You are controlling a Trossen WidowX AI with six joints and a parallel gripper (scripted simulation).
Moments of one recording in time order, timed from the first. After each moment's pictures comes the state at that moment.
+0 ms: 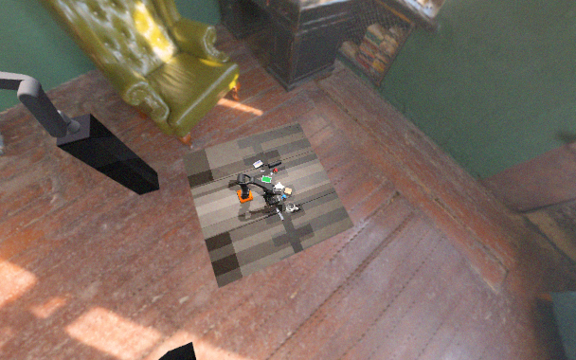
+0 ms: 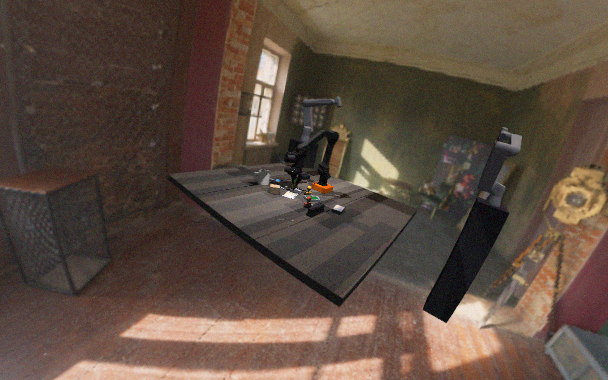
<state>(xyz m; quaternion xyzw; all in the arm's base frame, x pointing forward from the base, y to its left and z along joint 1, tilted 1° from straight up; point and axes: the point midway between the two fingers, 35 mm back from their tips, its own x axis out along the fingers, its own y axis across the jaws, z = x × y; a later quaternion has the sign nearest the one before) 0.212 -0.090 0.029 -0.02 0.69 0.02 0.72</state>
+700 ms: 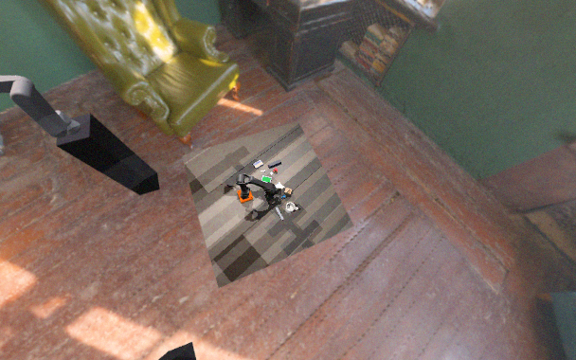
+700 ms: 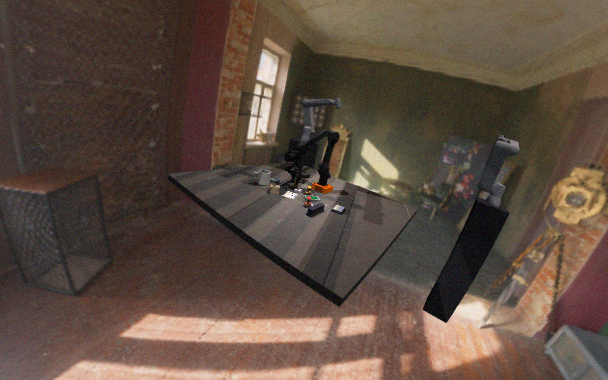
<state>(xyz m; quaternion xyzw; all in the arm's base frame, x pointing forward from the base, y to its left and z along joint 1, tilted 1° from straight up) 0.213 -0.089 0.038 -0.02 0.69 0.02 0.72</state>
